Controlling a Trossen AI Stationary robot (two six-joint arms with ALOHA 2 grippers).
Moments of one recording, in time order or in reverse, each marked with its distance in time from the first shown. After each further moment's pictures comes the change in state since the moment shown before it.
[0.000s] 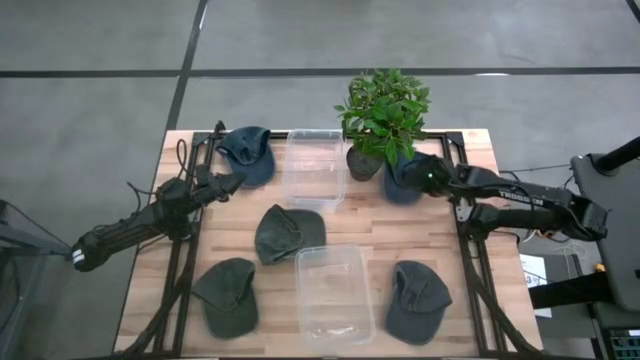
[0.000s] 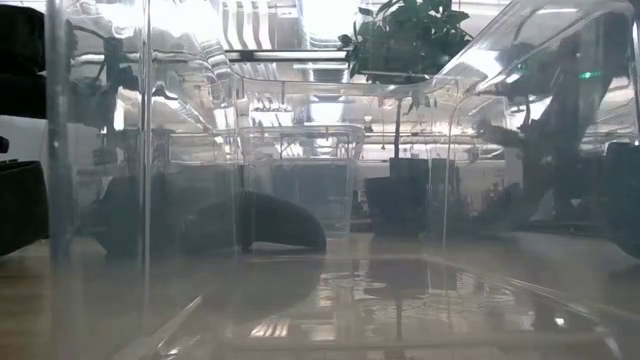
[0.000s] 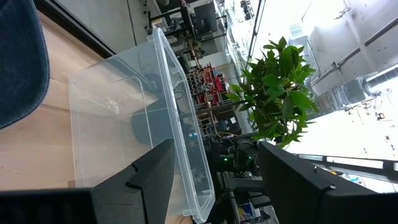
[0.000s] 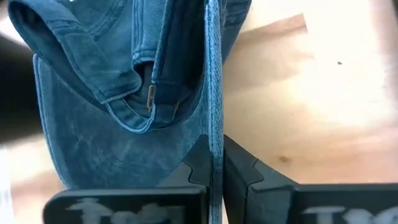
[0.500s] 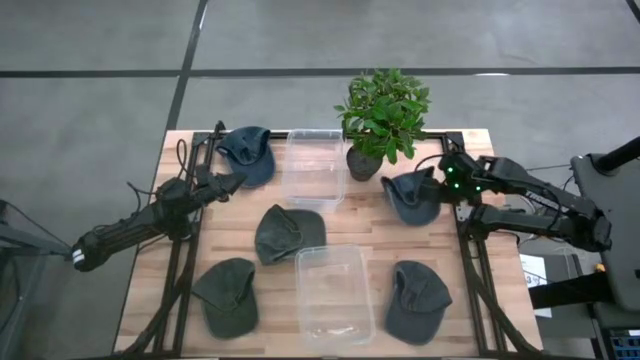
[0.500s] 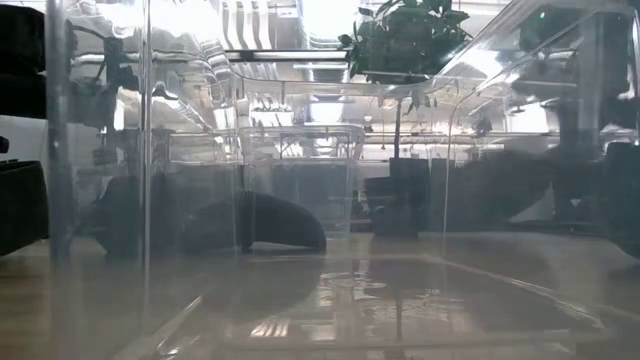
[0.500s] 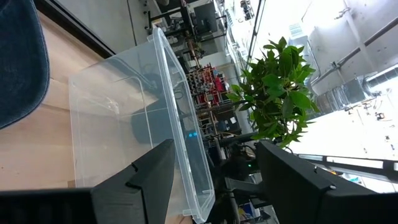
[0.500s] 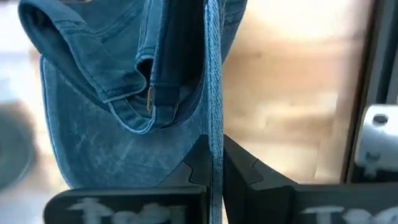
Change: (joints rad) left arm 0.000 0.000 0.000 0.000 0.000 0.000; right arm 0.000 -0.163 0.248 -0.508 -0.323 -0.182
